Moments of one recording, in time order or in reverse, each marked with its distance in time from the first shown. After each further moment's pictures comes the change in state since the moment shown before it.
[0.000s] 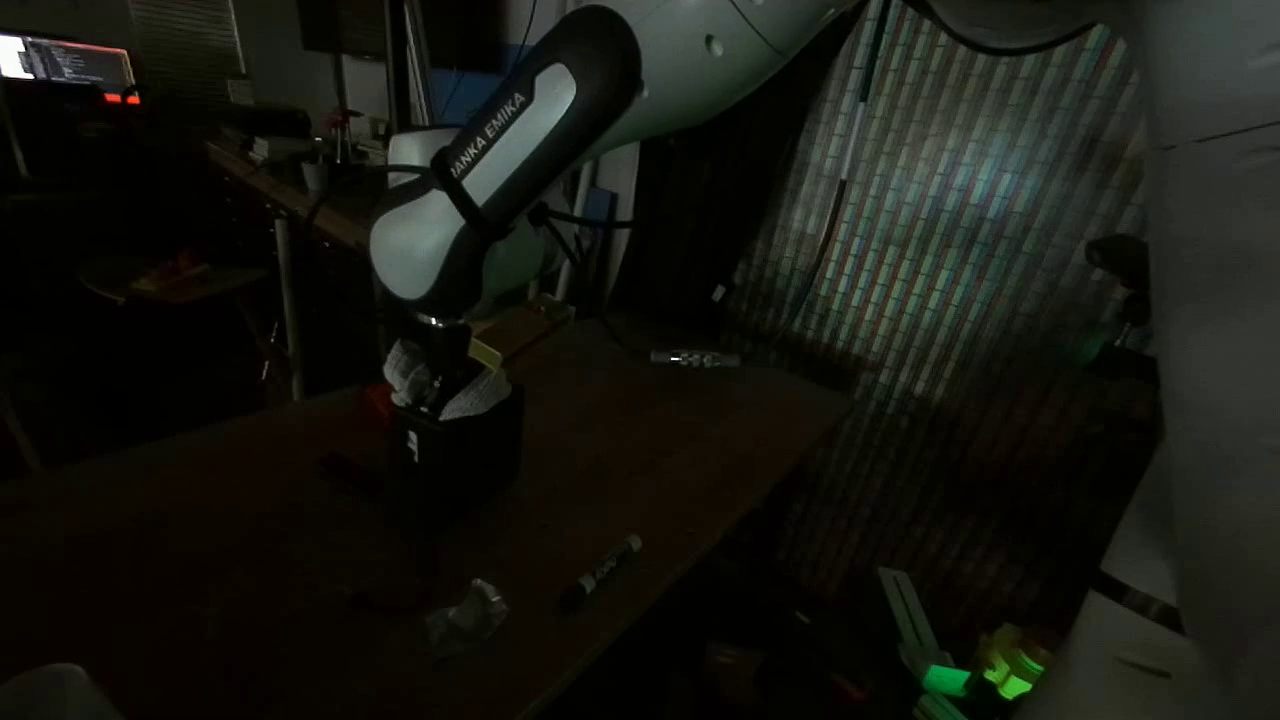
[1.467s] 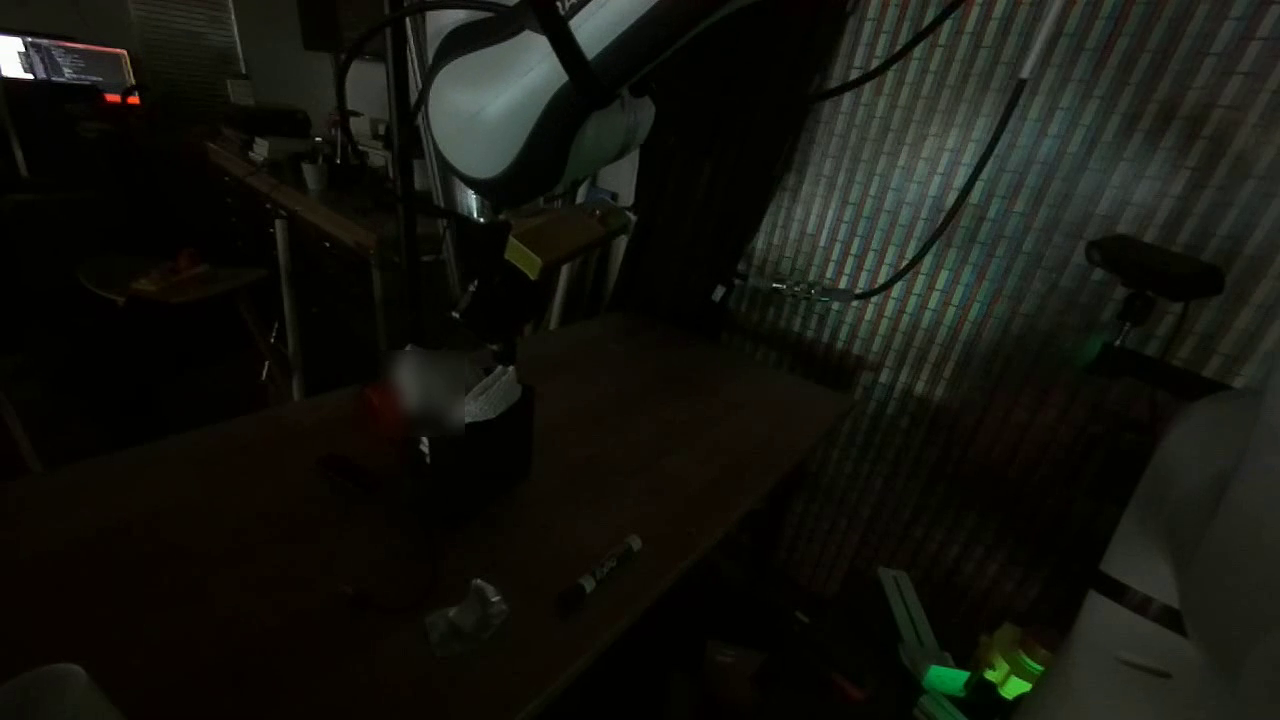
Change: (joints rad) arm 0.009 -0.358 -0.013 -0.202 -0.088 -0.042 0.187
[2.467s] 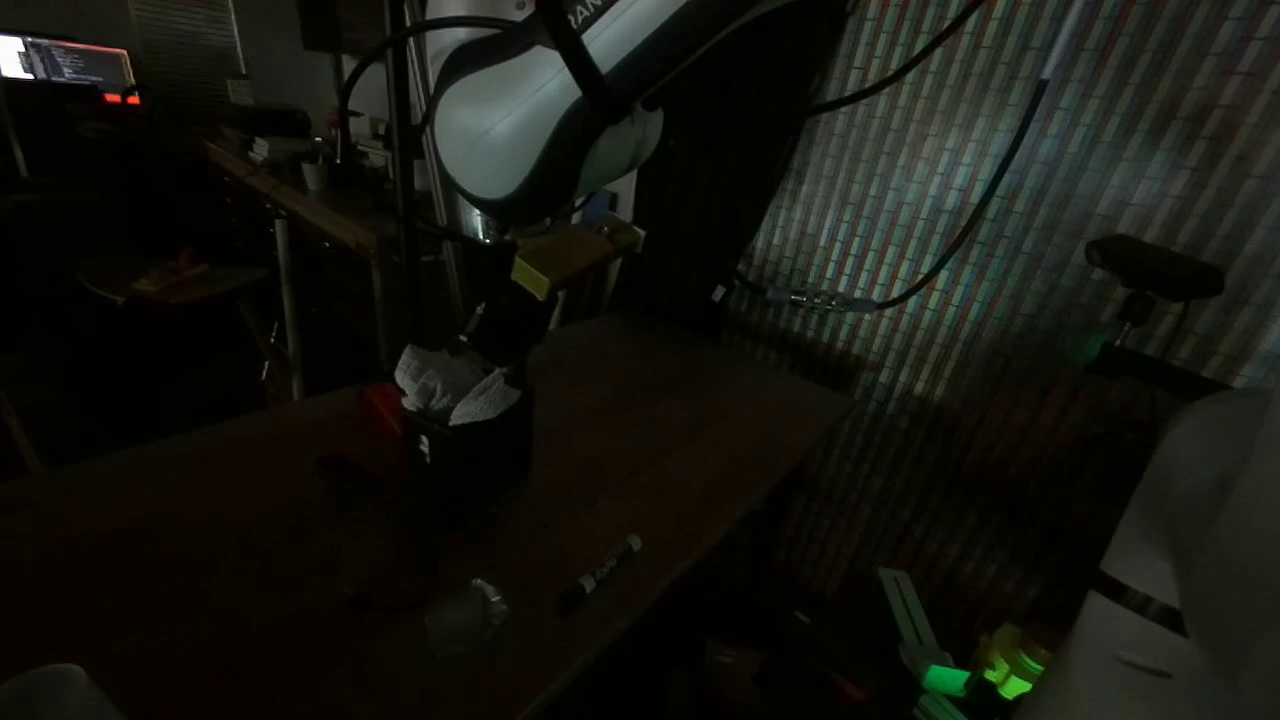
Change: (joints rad) arm 0.001 -0.022 0.019 -0.056 0.000 -0.015 0.025
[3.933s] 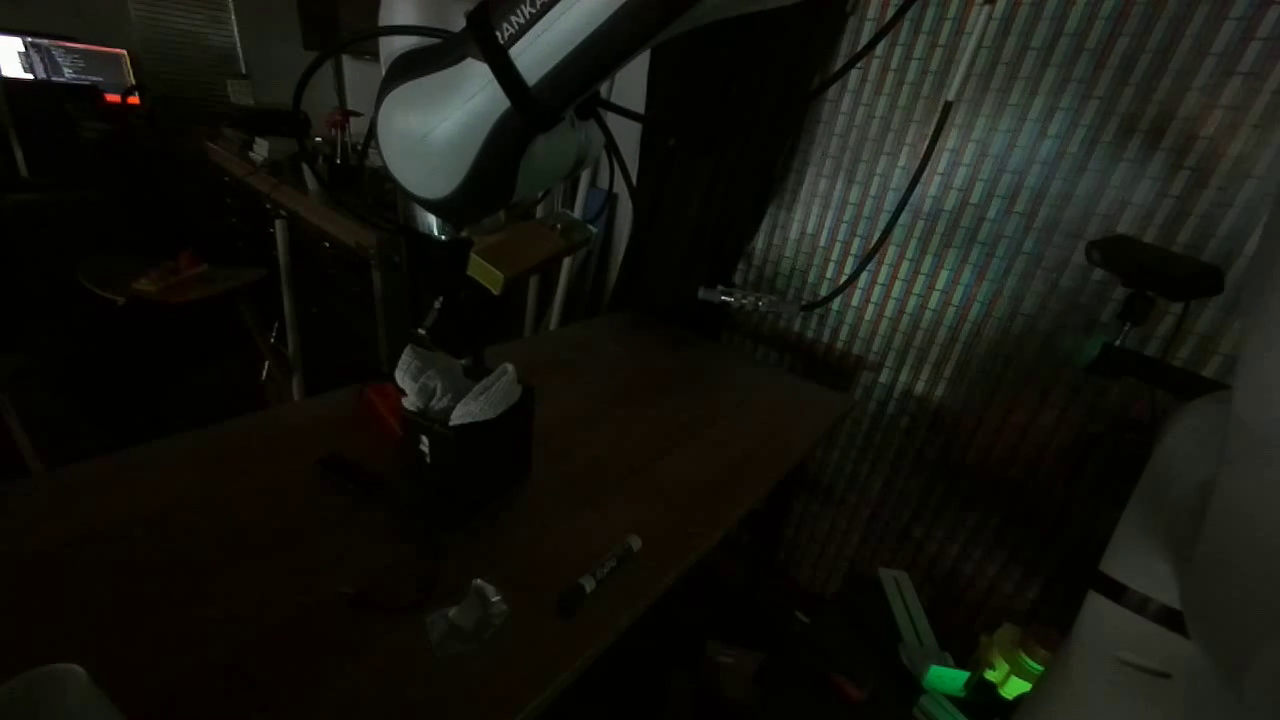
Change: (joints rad) arm 0.011 0.138 0.005 0.160 0.000 0.000 -0.048
